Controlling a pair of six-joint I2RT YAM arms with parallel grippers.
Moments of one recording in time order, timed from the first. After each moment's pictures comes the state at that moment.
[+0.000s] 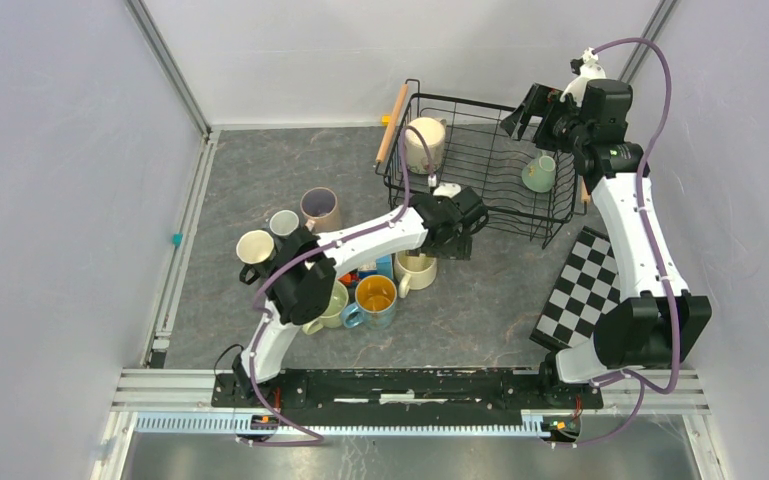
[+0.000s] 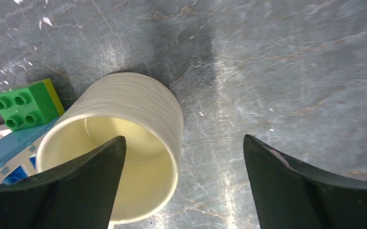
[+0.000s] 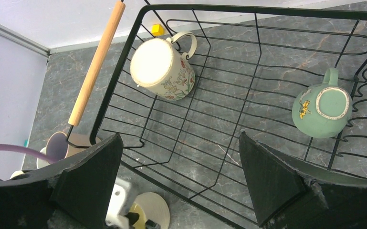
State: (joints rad) left arm -0.99 2.16 1.85 -0.90 -0.34 -0.82; right arm 0.01 1.47 1.54 -0.46 -0.29 0.34
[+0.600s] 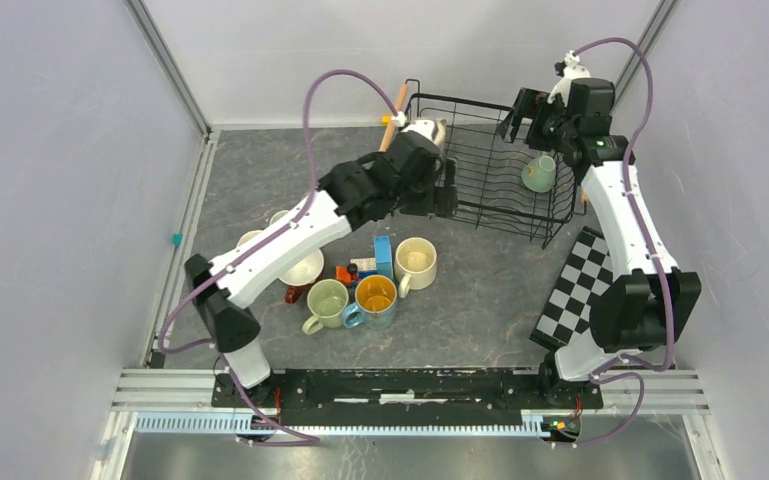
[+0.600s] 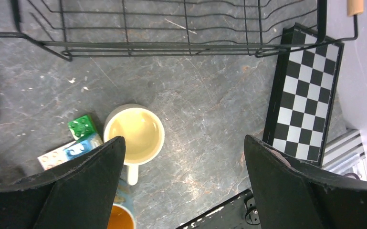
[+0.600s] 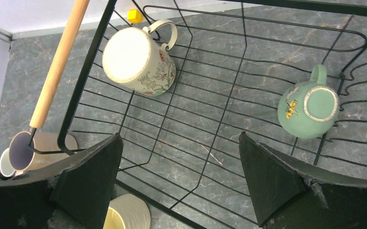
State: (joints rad) left arm -0.95 1.76 1.89 -0.85 -0.27 -0.63; right arm 0.03 1.56 1.56 -0.47 -0.24 0.28
